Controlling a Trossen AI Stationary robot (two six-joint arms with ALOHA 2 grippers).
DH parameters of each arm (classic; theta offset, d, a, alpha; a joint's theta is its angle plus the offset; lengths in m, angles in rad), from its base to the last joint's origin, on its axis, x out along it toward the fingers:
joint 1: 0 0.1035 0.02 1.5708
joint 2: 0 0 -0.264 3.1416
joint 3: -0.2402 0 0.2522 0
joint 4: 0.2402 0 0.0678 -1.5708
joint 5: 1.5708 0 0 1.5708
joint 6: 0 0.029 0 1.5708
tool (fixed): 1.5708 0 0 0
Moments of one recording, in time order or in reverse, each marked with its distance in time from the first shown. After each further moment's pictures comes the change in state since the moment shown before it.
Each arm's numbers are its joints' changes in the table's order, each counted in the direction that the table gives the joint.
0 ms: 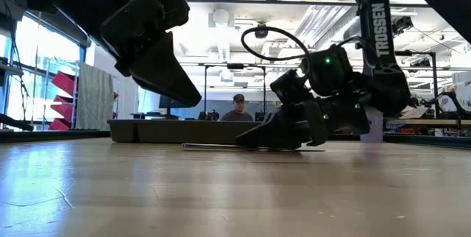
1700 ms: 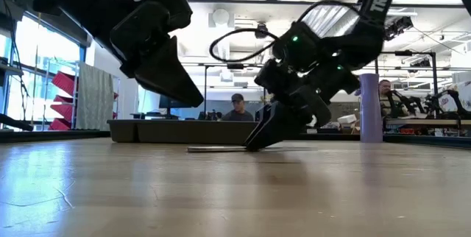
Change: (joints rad) left arm 0.017 0.001 0.000 0.010 -0.005 0.009; right arm 0.042 0.282 -0.141 0.826 0.070 -0.106
